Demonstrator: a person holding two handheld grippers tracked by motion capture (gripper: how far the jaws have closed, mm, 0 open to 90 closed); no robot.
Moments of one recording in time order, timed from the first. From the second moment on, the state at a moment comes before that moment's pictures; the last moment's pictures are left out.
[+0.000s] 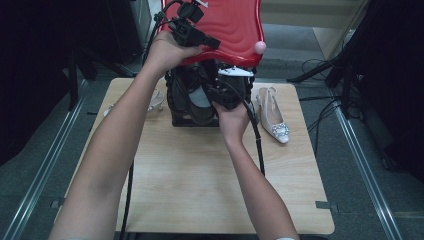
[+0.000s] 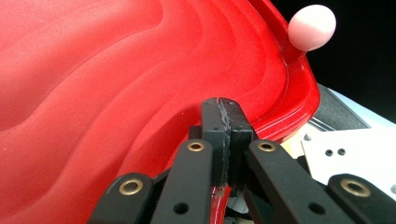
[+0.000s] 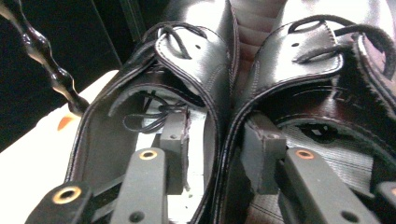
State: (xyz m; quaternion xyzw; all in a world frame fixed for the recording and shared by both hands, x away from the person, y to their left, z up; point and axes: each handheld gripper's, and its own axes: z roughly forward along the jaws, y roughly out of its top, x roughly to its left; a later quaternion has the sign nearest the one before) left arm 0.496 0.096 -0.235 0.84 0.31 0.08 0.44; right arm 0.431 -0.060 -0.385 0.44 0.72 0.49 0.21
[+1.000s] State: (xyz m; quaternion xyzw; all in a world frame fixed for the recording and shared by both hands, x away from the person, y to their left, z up) left arm 0.496 0.097 -0.235 0.84 0.30 0.08 0.44; right arm 0.419 -0.069 -0.381 0.43 0.73 0.49 0.21
